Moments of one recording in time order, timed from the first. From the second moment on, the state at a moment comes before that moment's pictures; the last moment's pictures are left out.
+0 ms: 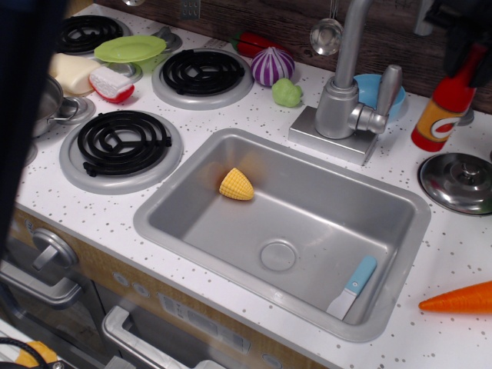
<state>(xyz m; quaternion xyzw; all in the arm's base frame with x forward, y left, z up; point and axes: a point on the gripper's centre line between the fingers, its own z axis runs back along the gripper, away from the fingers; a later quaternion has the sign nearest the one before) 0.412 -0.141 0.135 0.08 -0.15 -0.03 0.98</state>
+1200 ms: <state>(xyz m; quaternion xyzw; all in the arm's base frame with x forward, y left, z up) 0.322 -0.079 0.026 0.02 -0.18 0.00 0.98</state>
